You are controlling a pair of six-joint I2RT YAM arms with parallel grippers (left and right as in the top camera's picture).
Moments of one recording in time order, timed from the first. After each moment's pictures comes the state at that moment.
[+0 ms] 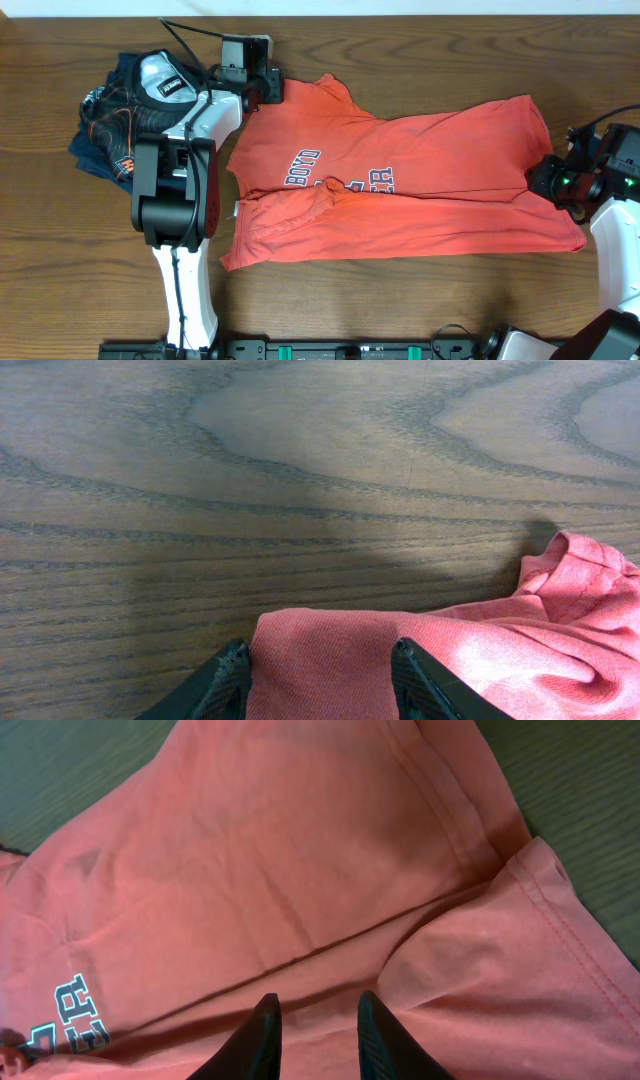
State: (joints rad) left arm -0.13 2.25 1.57 -0.17 0.20 -0.14; right arm -0.41 1.39 0.95 -0.67 -0.29 0.13
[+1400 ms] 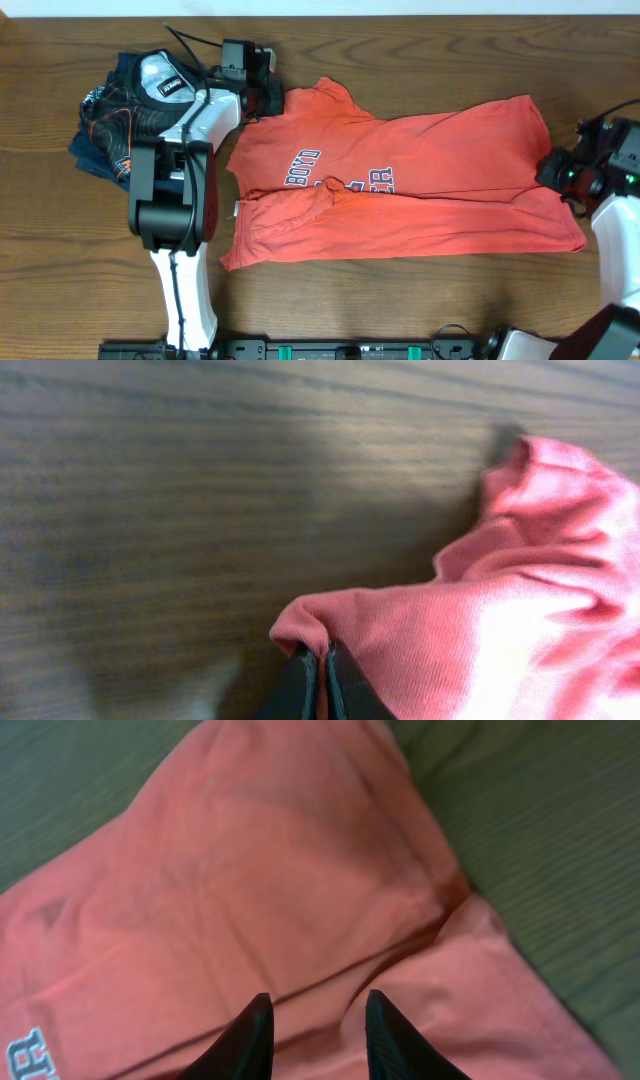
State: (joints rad) left arm -0.13 2.21 1.58 -0.39 0.29 -0.15; right arm -0.41 1.43 0.98 -0.59 -0.19 0.13
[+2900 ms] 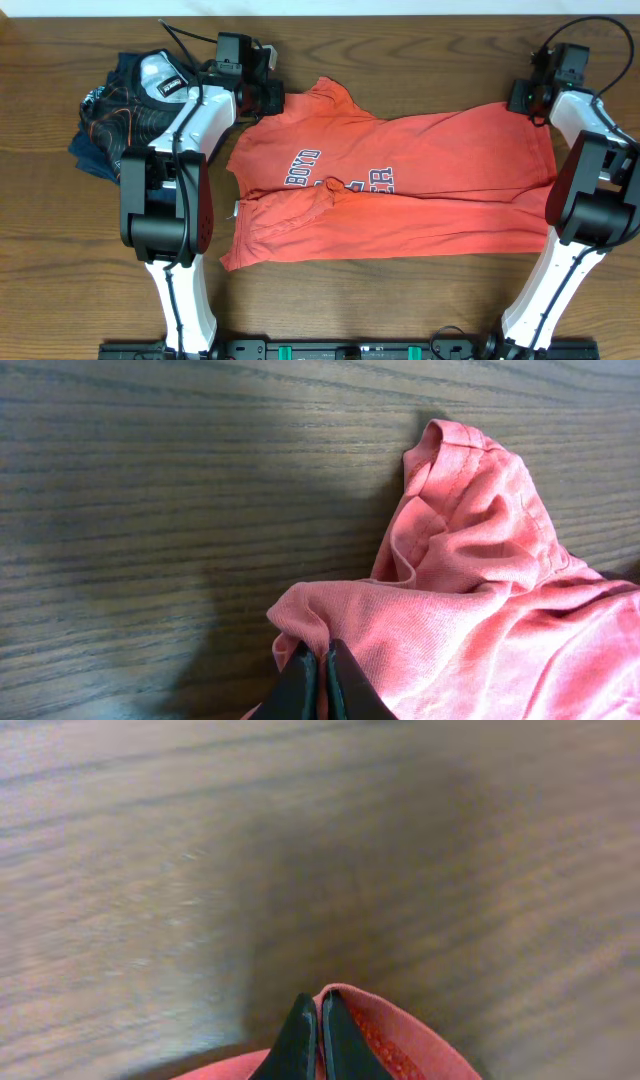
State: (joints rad) left arm -0.13 2.14 1.58 -0.48 0.34 -0.15; right arm -0.27 2.28 1.63 -0.37 -0.03 0.04
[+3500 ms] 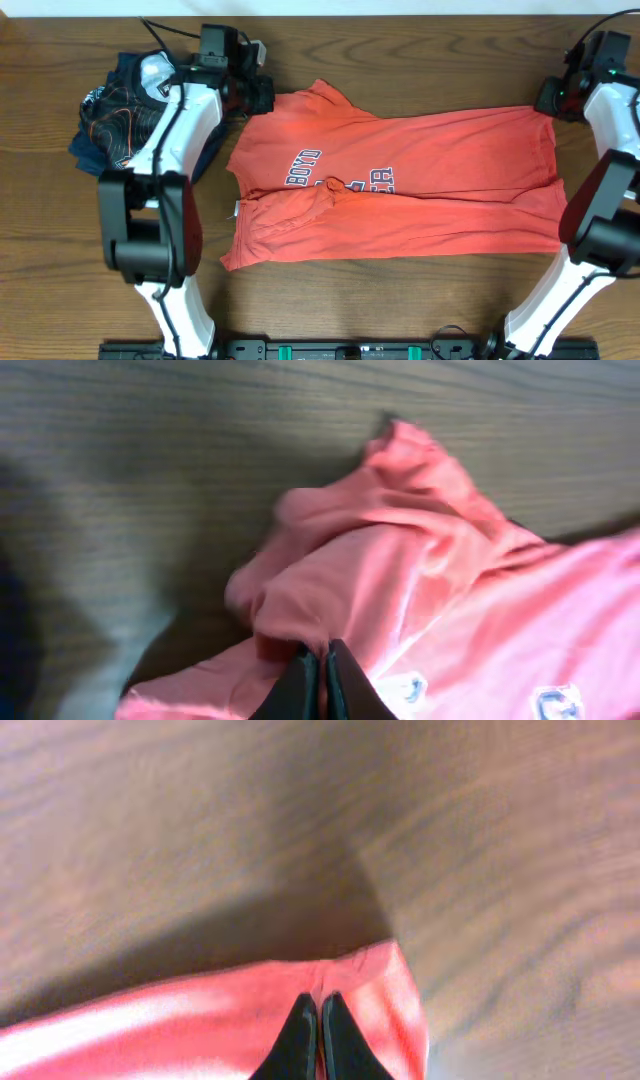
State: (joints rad) left arm -0.11 1.99 1.58 -0.66 0.34 -0.15; right arm -0.33 2.12 1.69 -0.71 -0.03 0.06
